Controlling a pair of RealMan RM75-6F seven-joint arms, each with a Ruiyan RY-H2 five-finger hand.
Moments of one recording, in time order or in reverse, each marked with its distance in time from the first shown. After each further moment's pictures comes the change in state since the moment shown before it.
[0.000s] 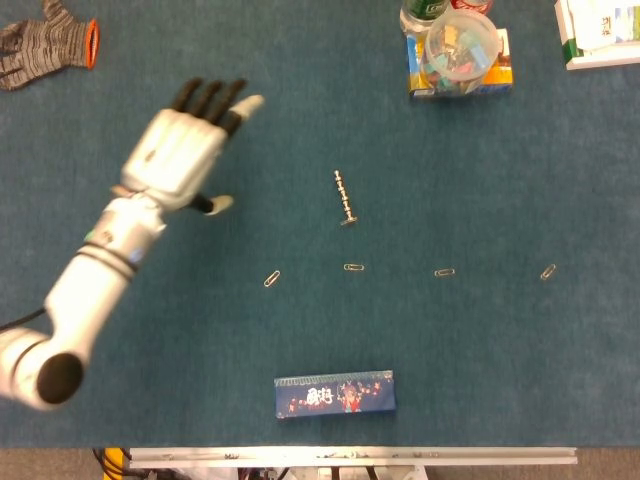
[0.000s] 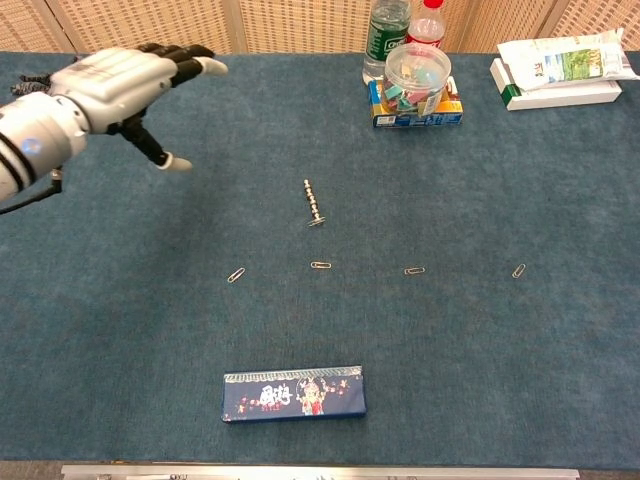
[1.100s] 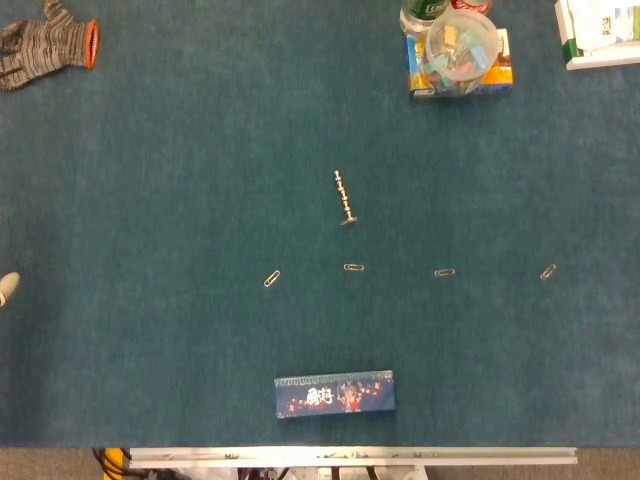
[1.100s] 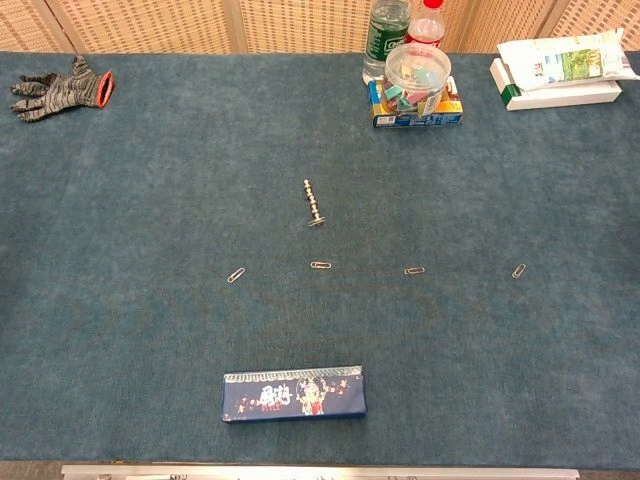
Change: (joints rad) left arm 0.599 0.213 0.187 -0.037 0.364 0.537 -0.206; right arm 0.167 -0.119 -0.027 -0.037 -0.059 -0.197 -0.278
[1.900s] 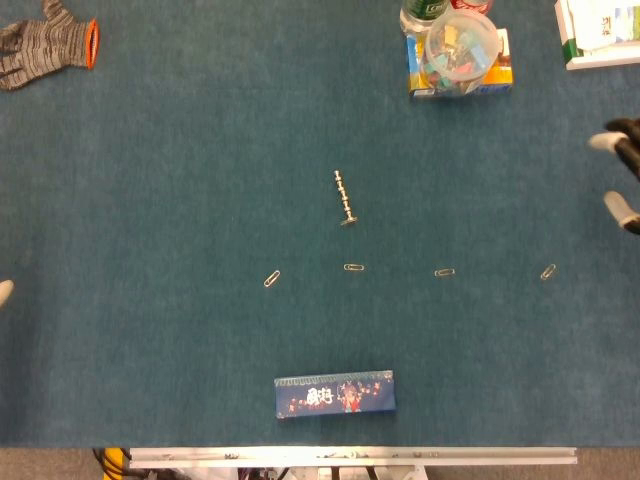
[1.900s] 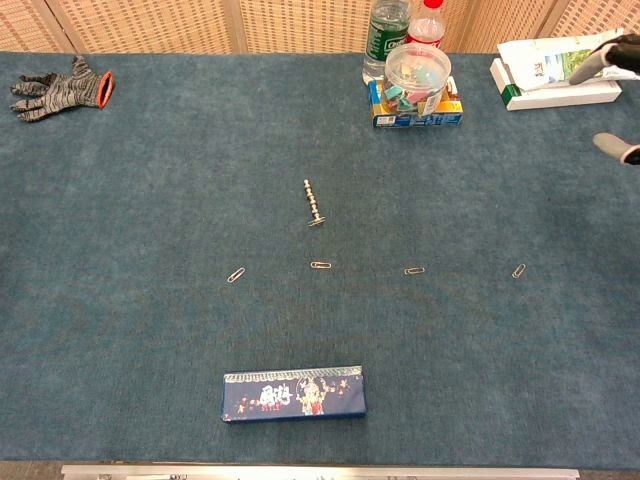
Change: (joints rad) left arm 0.066 0.015 -0.056 0.043 0.027 -0.070 -0.113; right arm 0.144 0.039 0.021 -0.154 0.028 -0.194 -0.272
